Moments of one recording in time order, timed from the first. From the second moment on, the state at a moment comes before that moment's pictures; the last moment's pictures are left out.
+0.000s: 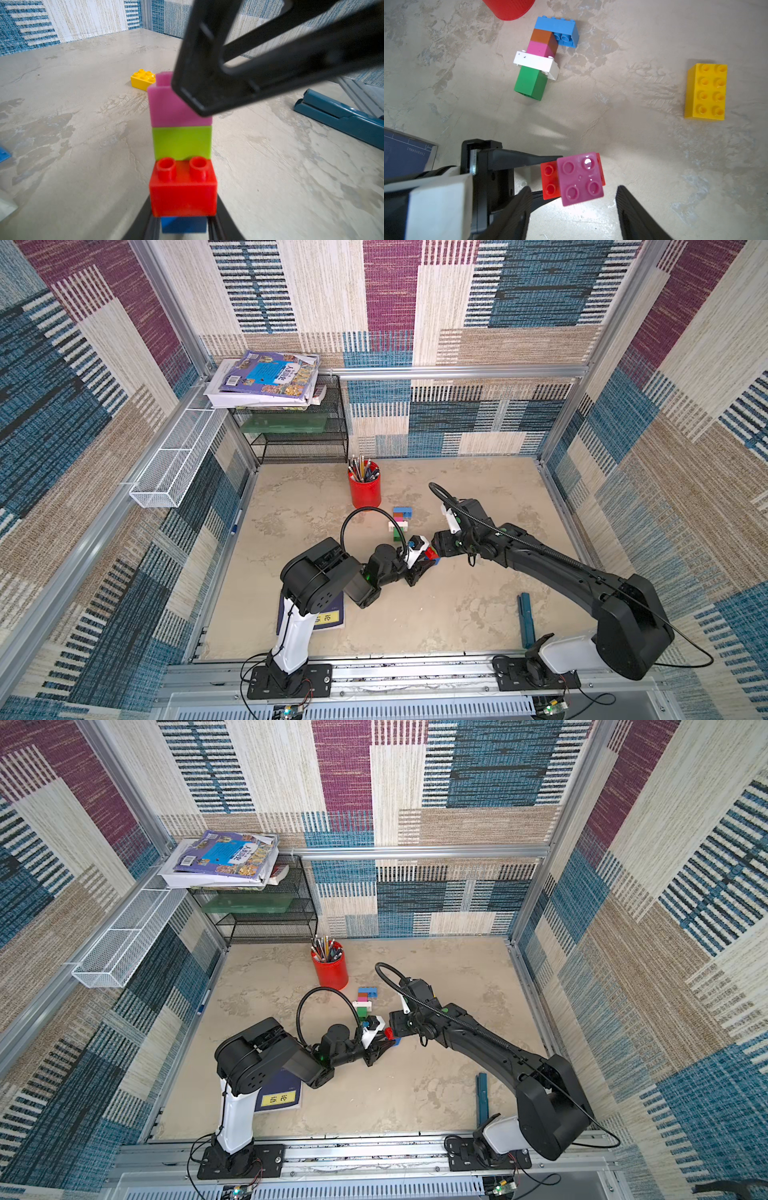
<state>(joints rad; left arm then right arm) -0.78 2.06 0.68 1.11 0.32 0.00 0.57 1.42 0.98 -0.49 -0.02 0.33</state>
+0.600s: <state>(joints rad) -0.78 2.06 0.68 1.11 0.34 0.00 0.55 1.46 0.97 -0.46 -0.07 0.31</state>
